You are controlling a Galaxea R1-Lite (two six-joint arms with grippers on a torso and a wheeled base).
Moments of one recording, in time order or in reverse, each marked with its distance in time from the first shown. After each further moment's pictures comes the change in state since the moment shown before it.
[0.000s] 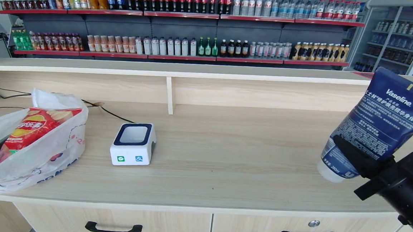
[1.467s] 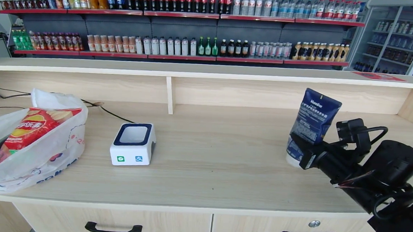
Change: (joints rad) left arm 0.001 0.000 -0.001 0.001 0.003 -0.019; right arm -0.104 0.463 -0.296 0.001 0.001 0.005
